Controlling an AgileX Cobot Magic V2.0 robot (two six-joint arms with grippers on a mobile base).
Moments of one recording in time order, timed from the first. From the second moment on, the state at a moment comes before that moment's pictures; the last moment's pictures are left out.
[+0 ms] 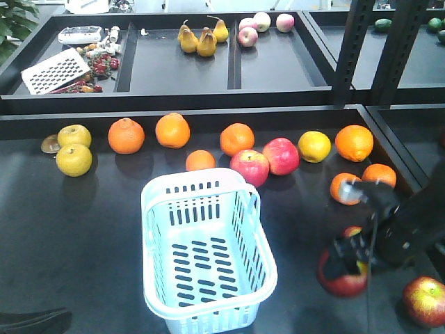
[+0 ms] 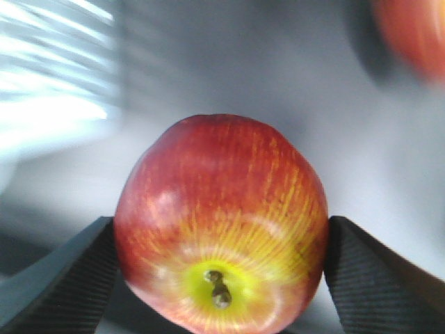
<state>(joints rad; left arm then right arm) -0.39 0.53 -0.26 -0.75 0.45 0.71 0.05 1.56 -0.88 0.44 0.86 -0.48</state>
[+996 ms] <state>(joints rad) -0.39 0.53 -0.26 -0.75 0.45 0.71 0.50 1.73 -1.03 0.88 0.60 -0.70</state>
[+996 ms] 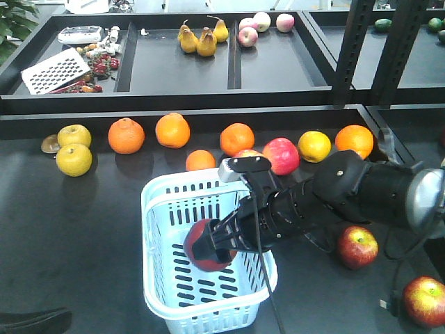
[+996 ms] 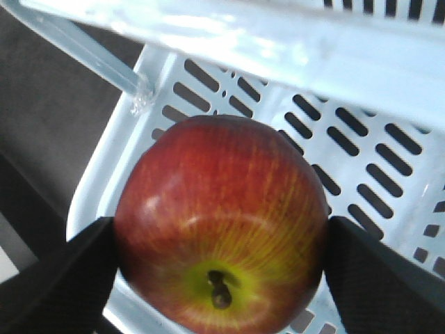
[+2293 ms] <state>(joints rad) -0.39 0.53 -0.26 -0.75 0.45 0.71 0.49 1.30 -1.04 -0.15 0.91 0.11</state>
